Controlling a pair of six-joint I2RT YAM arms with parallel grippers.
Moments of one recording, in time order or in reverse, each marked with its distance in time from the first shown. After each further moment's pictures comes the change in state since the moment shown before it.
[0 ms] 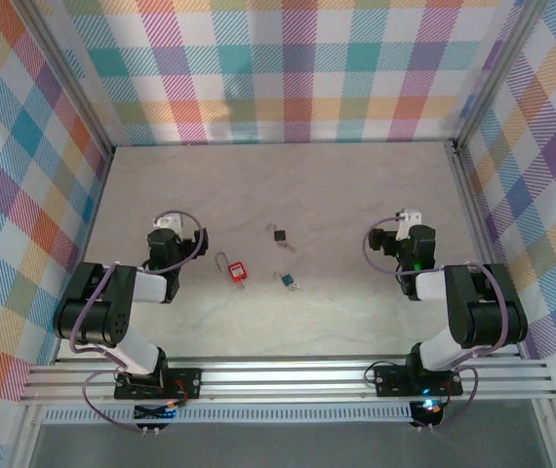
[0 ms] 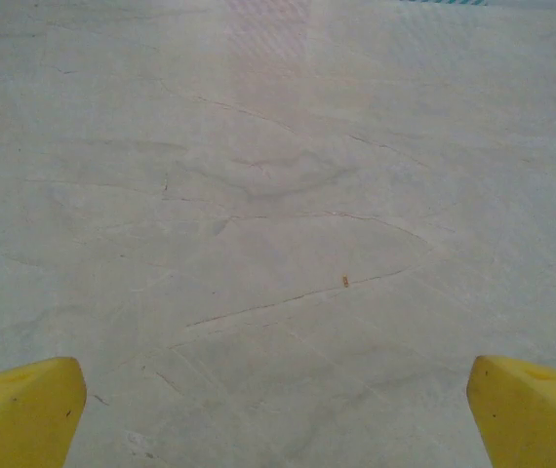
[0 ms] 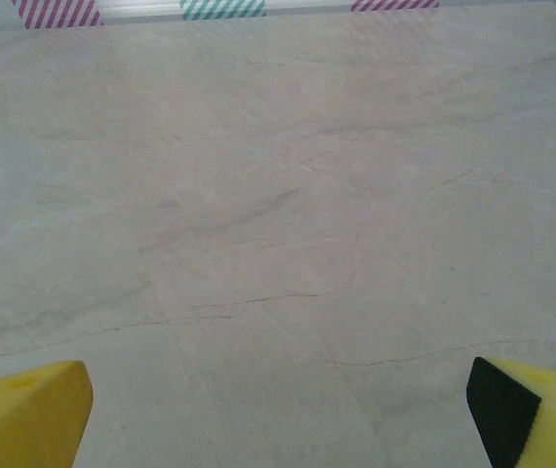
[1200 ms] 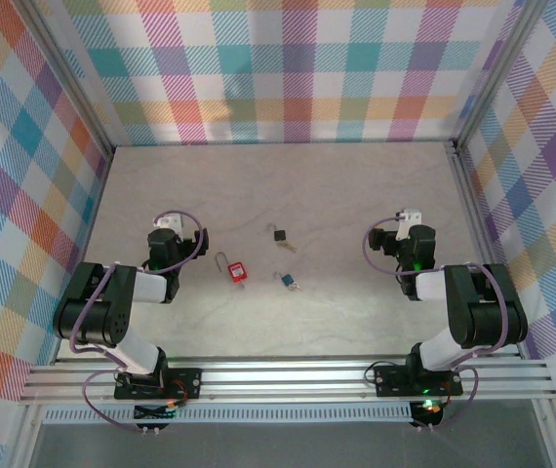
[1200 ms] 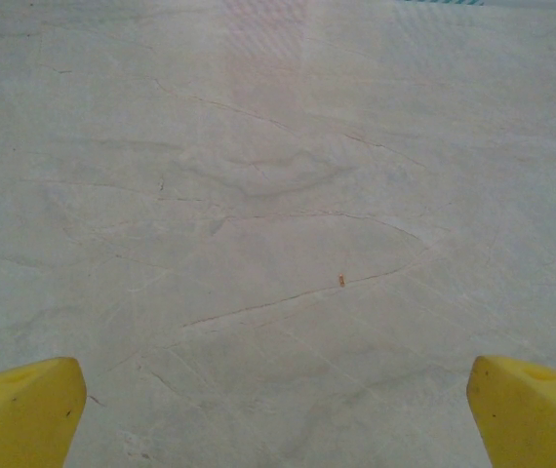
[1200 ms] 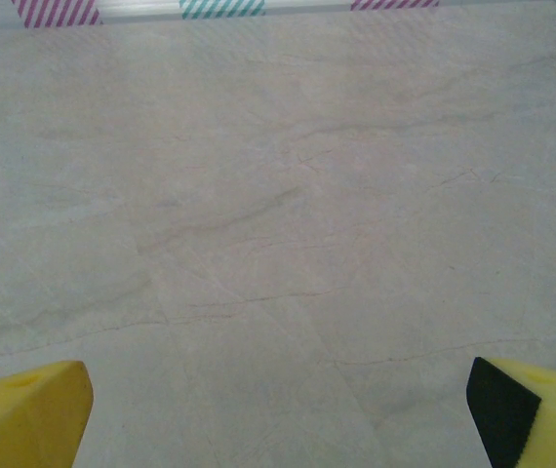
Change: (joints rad) left arm 0.001 0.000 0.000 0.000 0.005 0.000; right arm 0.000 -0.013 0.004 -0.026 0.001 0.000
